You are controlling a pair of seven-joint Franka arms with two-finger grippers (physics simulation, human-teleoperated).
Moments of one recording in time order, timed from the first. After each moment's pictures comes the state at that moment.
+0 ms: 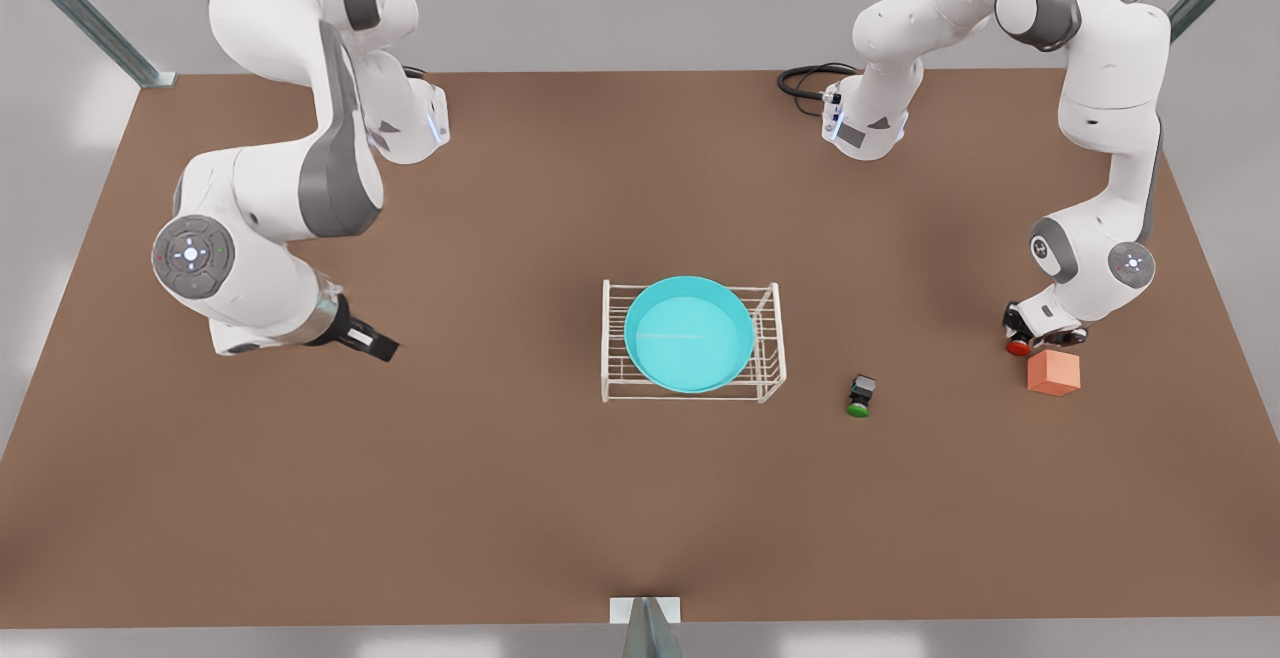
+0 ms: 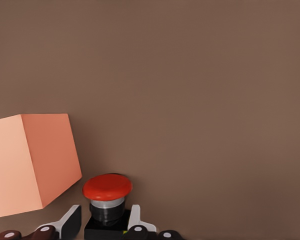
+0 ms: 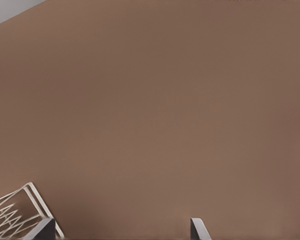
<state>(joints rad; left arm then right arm) 0.33 0.44 0.08 -2.21 0.08 2.67 0.80 0.51 0.45 -0.42 -1.16 0.20 1.43 0.57</state>
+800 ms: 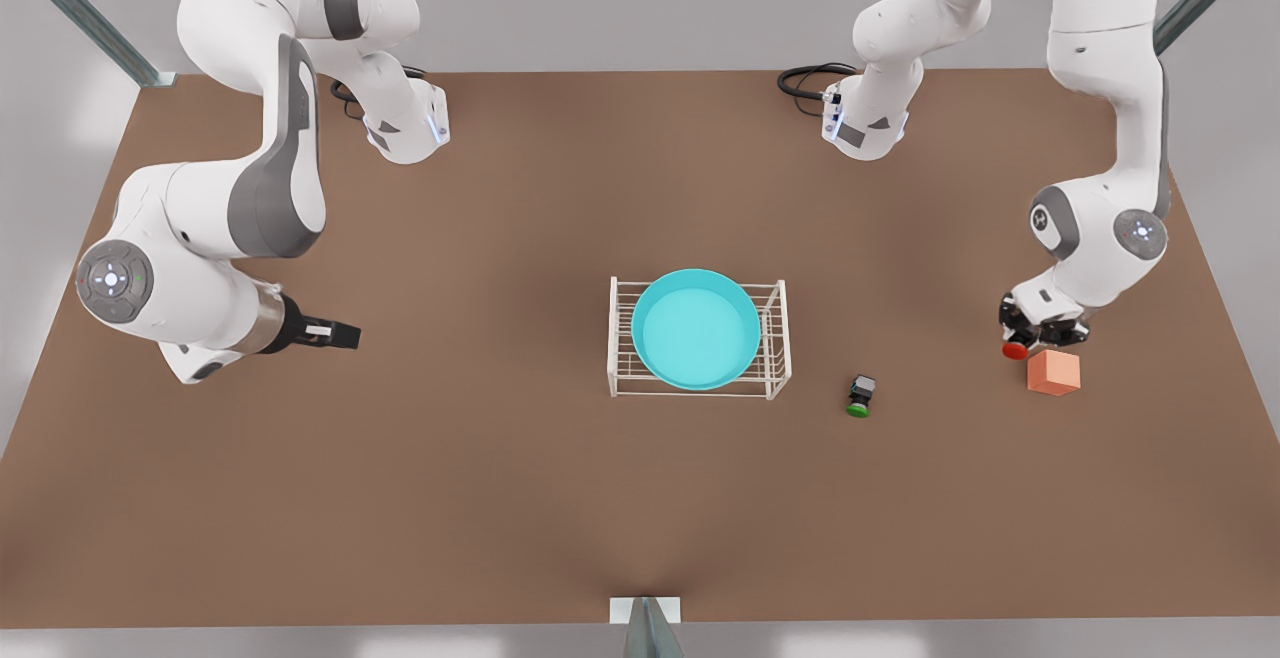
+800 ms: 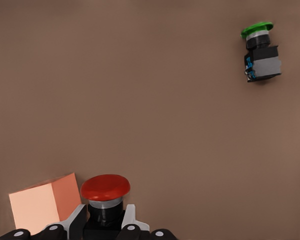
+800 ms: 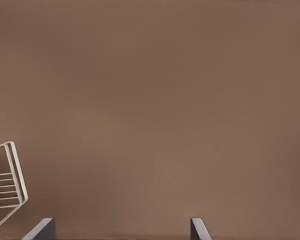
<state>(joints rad) 0.33 0.18 -0.11 -2.18 0.05 2.47 0.71 0.42 0.46 -0.43 -1.16 0.25 1.39 0.17</state>
